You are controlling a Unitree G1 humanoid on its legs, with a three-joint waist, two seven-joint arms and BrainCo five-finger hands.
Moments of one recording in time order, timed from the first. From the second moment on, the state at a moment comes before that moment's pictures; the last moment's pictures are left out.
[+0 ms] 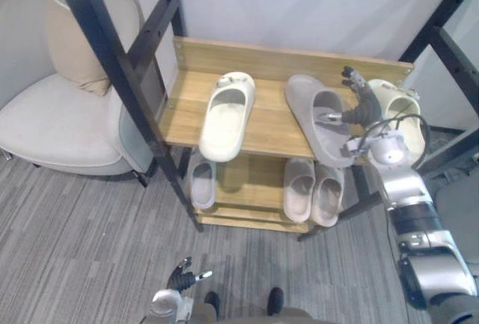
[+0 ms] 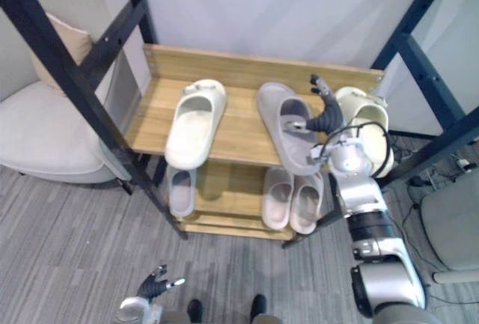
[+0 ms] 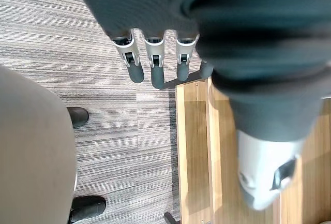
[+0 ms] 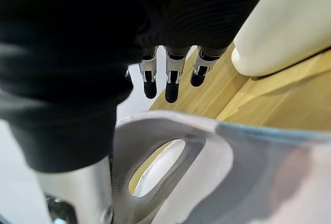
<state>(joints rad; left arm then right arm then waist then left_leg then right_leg) 0.13 0.10 -0.04 0.81 0.05 -0.04 0.00 -0.58 -0.51 0.01 0.34 -0.11 -0.03 -0.04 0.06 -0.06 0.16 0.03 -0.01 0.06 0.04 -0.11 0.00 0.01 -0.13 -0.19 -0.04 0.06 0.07</state>
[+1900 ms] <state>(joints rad) 0.11 0.11 -0.04 0.78 0.00 -0.06 0.02 -0.69 -0.43 0.09 0.31 -0.05 -0.04 -0.04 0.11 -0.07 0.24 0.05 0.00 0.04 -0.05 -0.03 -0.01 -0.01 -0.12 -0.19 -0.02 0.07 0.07</state>
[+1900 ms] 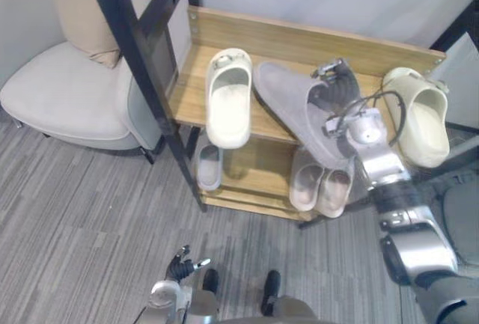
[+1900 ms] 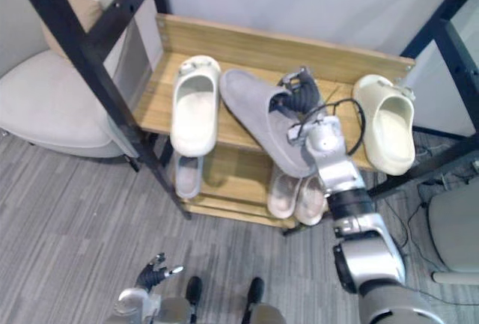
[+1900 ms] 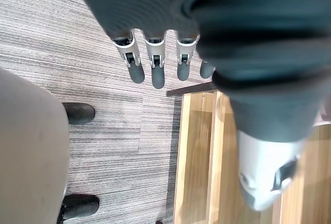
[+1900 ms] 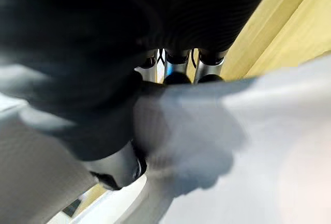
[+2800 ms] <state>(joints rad) 0.11 0.09 0.00 0.92 0.06 -0.06 -0.01 -0.06 -0.27 0.14 -0.30 0.09 -0.16 0.11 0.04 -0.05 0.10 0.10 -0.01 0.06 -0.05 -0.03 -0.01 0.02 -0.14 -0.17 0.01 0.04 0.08</state>
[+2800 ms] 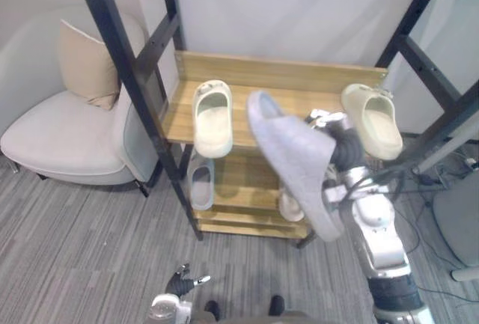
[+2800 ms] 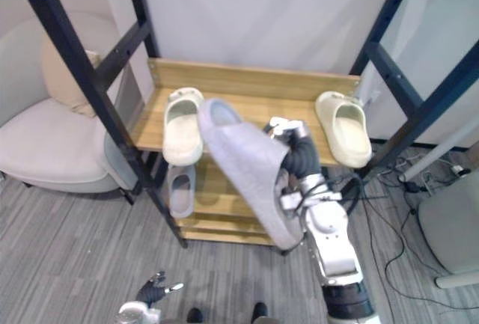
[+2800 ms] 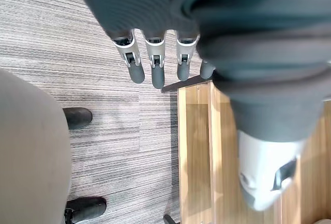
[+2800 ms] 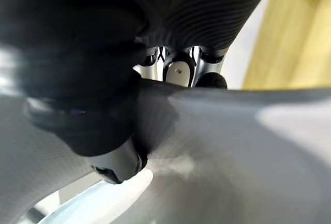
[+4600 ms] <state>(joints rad) -0.17 0.02 0.14 0.65 -0.02 -0.04 0.18 -1.01 -0.32 -0.12 0.24 -0.32 0.12 -0.45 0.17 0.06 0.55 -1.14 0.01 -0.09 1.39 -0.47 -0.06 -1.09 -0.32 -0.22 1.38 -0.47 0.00</state>
